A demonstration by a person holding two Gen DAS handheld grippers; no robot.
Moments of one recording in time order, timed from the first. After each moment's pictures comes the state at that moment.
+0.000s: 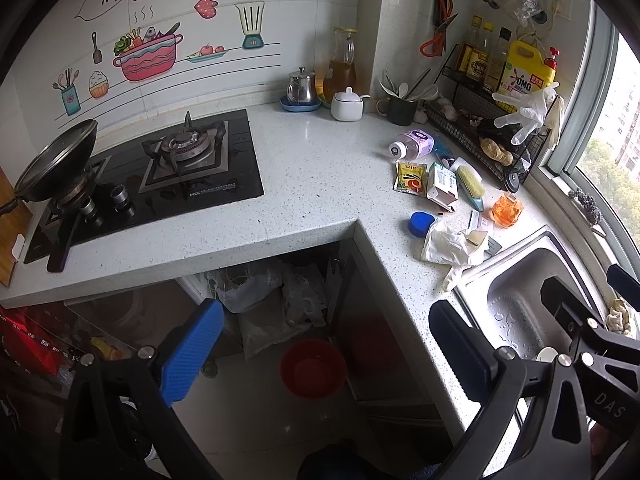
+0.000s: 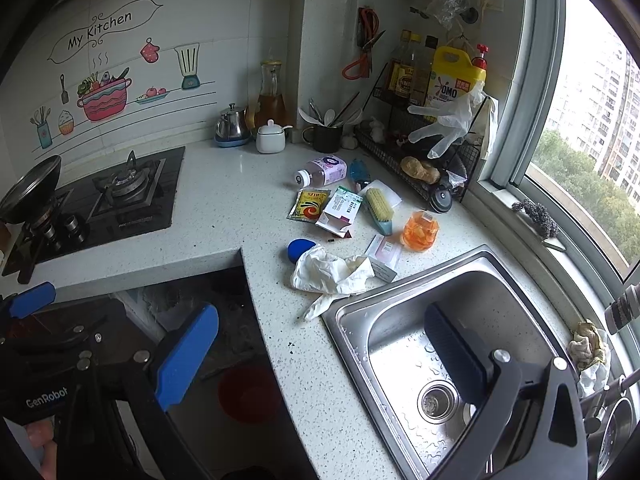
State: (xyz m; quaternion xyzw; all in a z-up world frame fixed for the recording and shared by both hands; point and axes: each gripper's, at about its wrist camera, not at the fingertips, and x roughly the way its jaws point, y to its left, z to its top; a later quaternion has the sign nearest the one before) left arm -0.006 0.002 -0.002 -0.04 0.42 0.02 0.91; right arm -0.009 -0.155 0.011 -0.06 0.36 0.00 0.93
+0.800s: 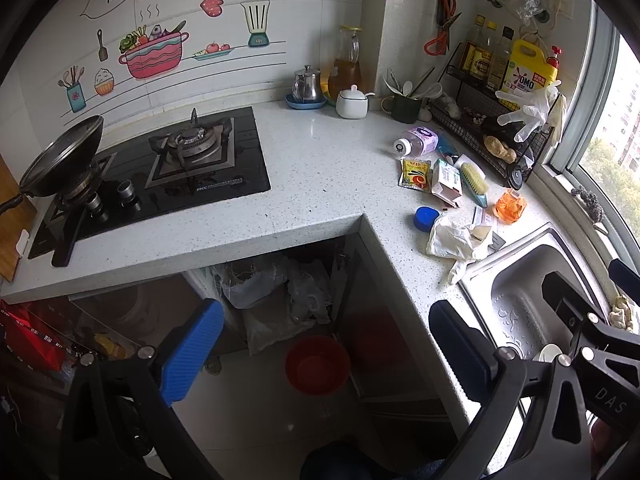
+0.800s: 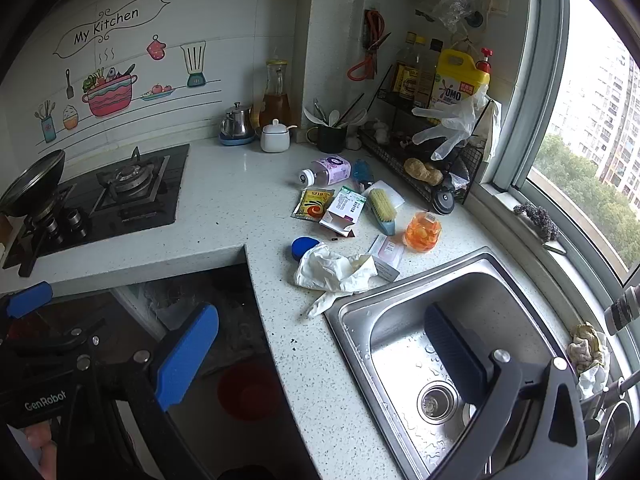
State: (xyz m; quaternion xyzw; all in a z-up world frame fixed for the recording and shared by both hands) left arm -0.016 0.011 -0.004 -0.04 0.42 0.03 0.91; right arm -0.011 -0.152 0.009 -0.07 0.36 0.01 0.93
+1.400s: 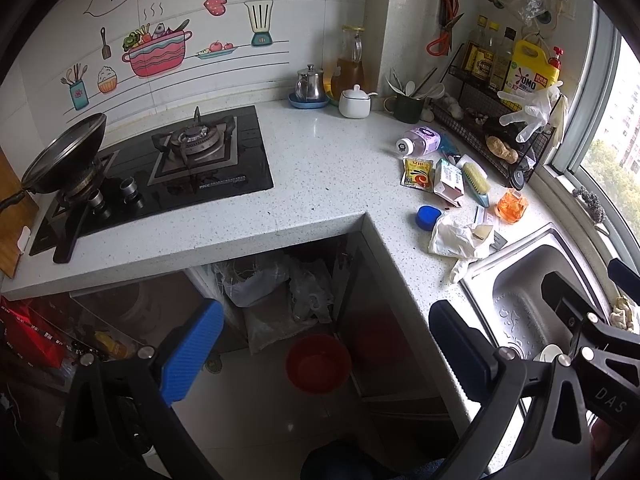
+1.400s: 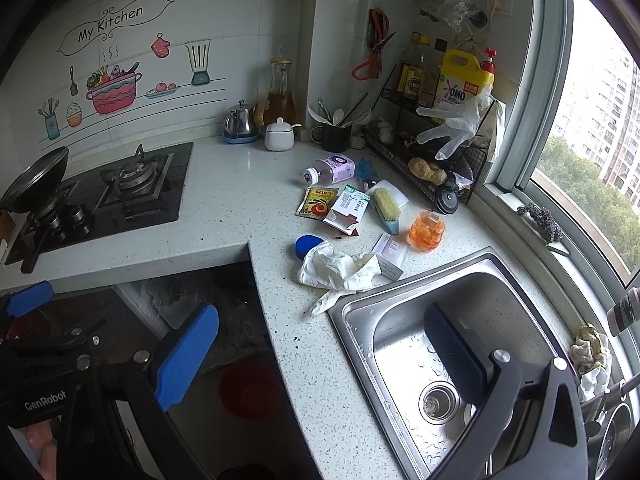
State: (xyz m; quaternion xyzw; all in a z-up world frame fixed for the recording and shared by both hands) left arm -0.020 0.013 -0.005 -0.04 0.42 0.03 0.91; right arm -0.013 -0.150 0.007 -0.07 0.36 0.01 0.93
